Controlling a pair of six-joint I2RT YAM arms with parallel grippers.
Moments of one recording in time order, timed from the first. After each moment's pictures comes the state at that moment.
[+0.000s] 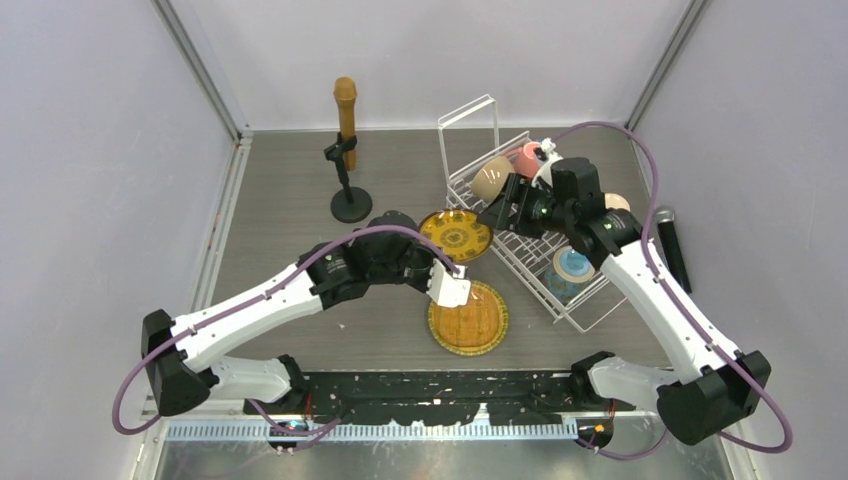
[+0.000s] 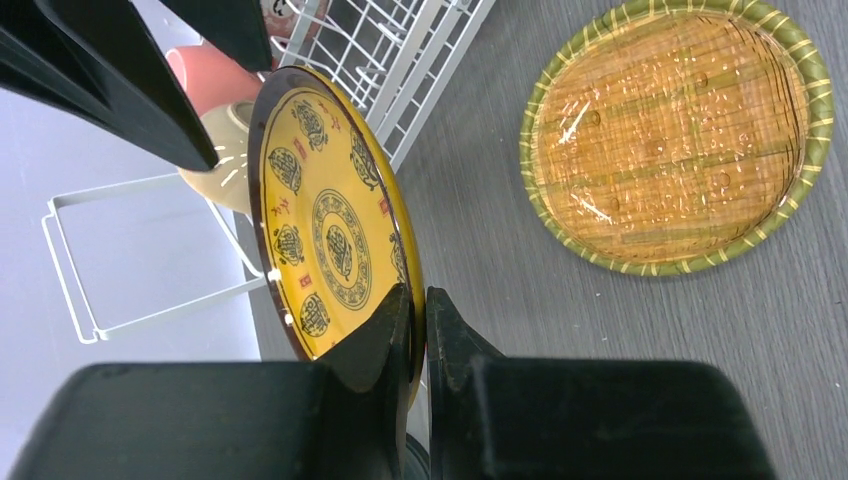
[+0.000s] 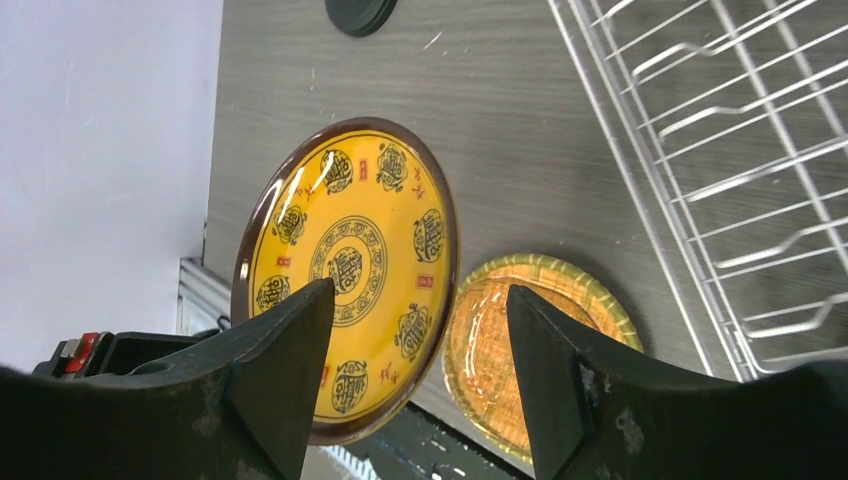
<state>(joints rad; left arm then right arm) -1.01 1.23 1.15 -0.50 0.17 1.00 0.39 1.13 1.14 -0.59 -0.27 0.61</state>
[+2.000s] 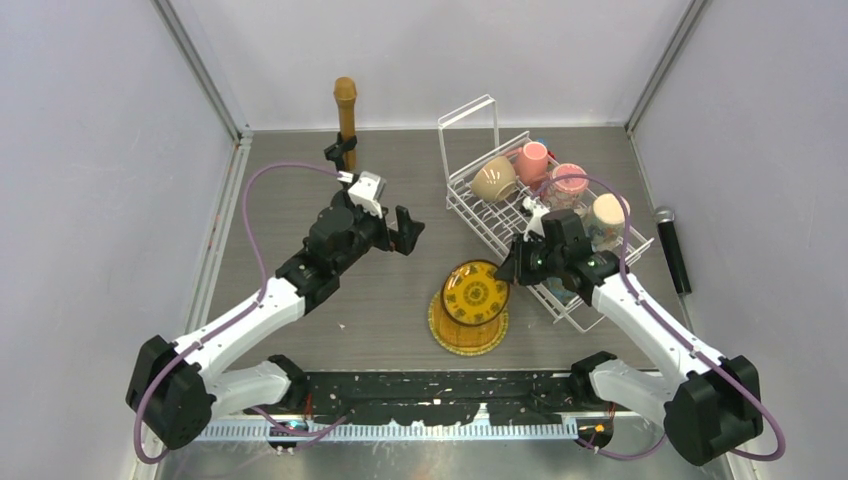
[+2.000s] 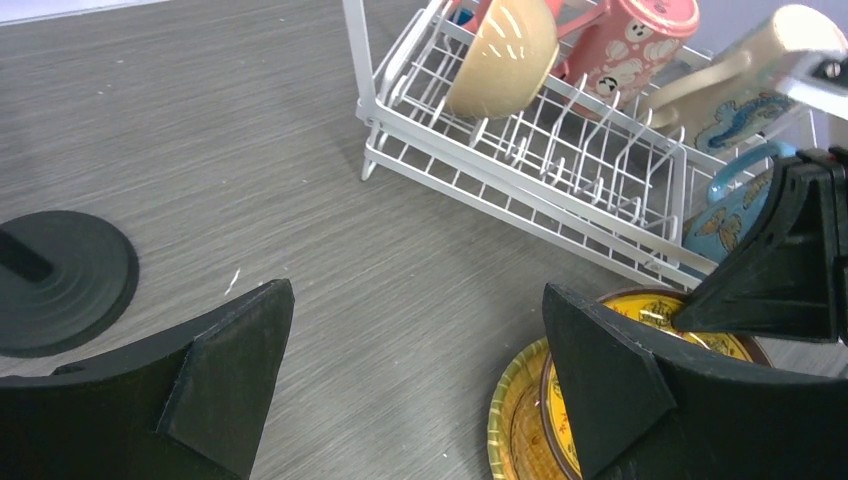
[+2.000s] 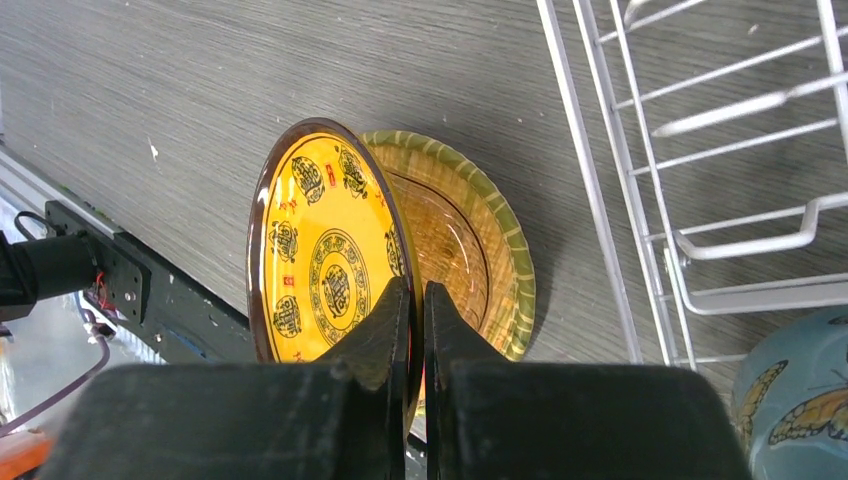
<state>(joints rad) -0.65 1.10 0.75 0.18 -0.01 -0.24 0.38 1.05 0.73 -0.48 -0.34 0.37</state>
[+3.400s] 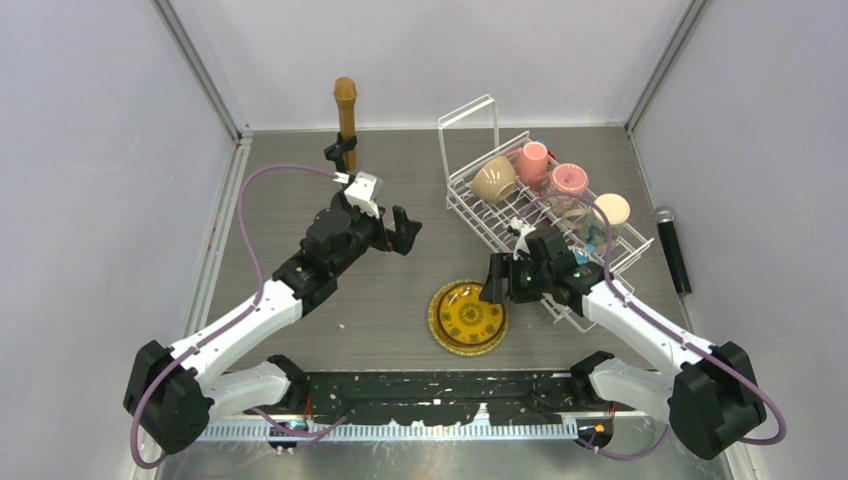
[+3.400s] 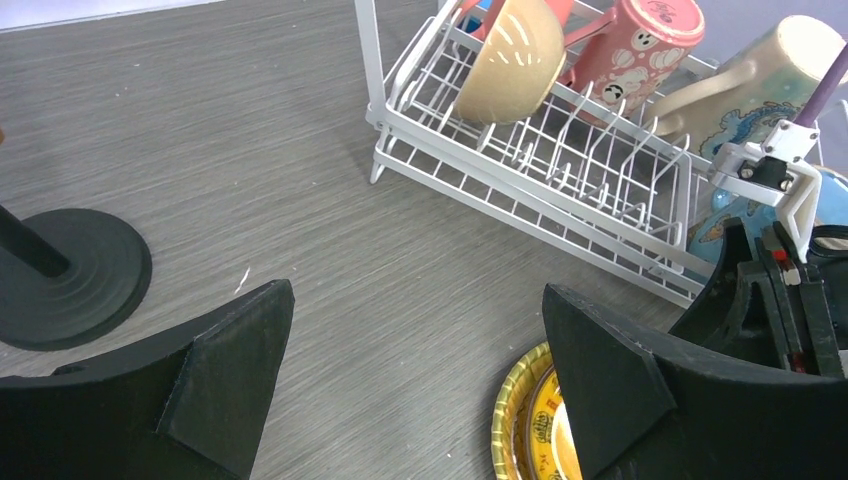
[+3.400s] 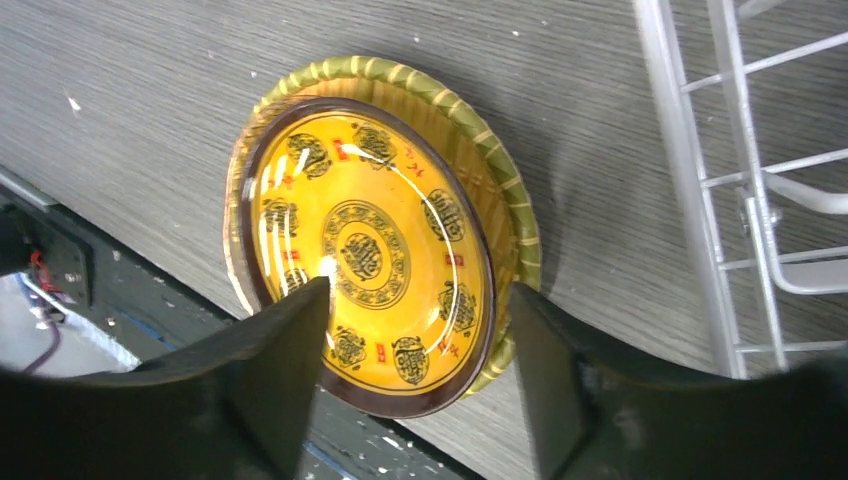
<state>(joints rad) -0.65 1.08 0.74 0.17 -0.04 -0.24 0.48 1.07 0.60 -0.42 -0.26 0.43</state>
